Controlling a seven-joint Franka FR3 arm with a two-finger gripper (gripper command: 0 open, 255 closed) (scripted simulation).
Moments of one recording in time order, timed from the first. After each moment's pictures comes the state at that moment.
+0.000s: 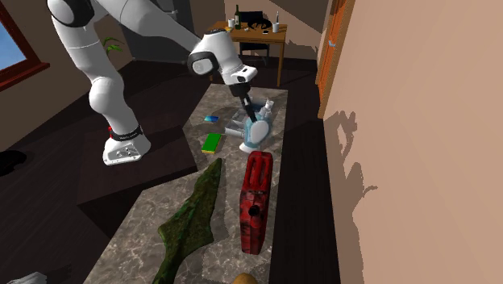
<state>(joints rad) -0.11 -0.03 -0.46 -2.27 -0.13 2.63 -0.20</state>
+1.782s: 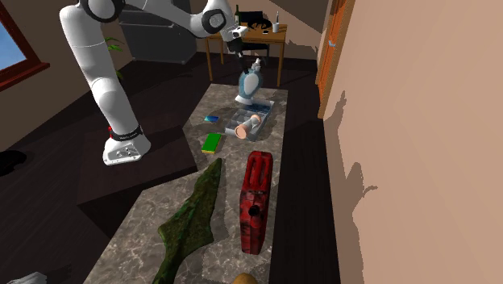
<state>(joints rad) 0.18 0.06 -0.09 -2.03 -0.38 2.33 0.57</state>
